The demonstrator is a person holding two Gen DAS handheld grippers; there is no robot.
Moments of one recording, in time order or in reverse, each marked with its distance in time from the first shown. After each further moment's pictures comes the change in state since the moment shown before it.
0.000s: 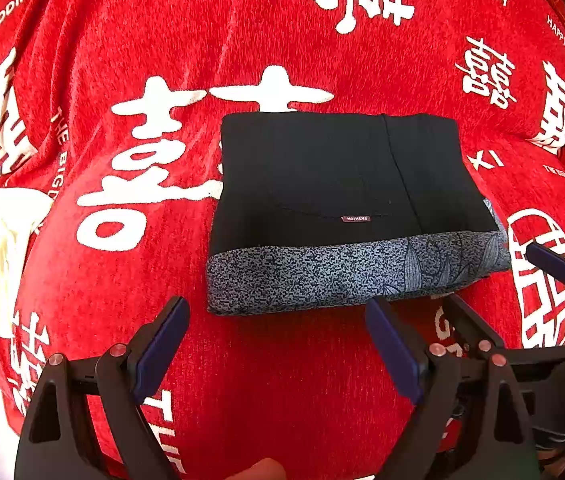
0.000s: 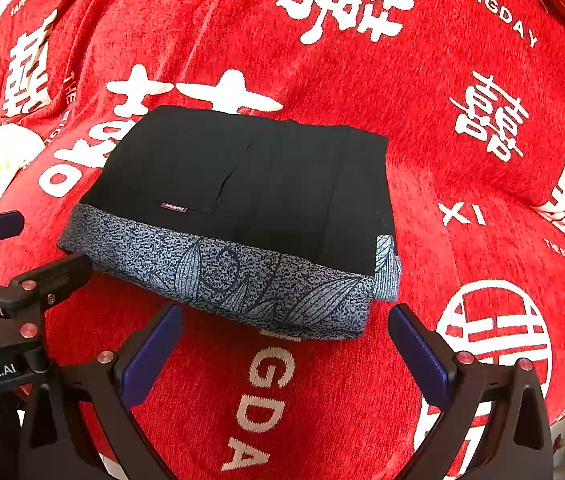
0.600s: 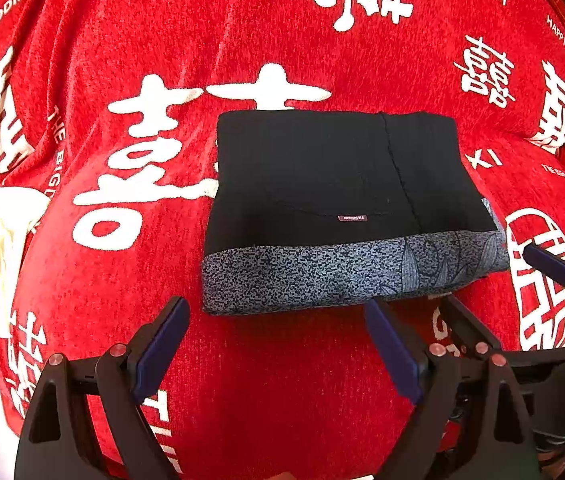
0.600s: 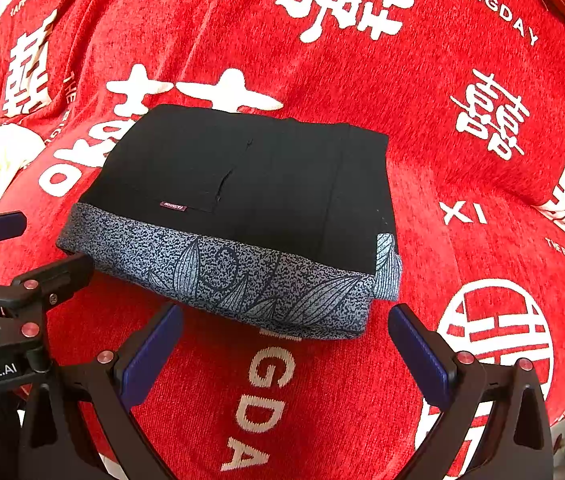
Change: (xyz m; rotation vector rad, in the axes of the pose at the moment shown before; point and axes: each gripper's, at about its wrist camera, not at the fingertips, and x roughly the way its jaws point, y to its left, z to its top) left arm 0.001 0.000 0.000 0.002 0.006 -0.012; right arm 0.002 -0.001 -0.002 0.002 0.001 0.004
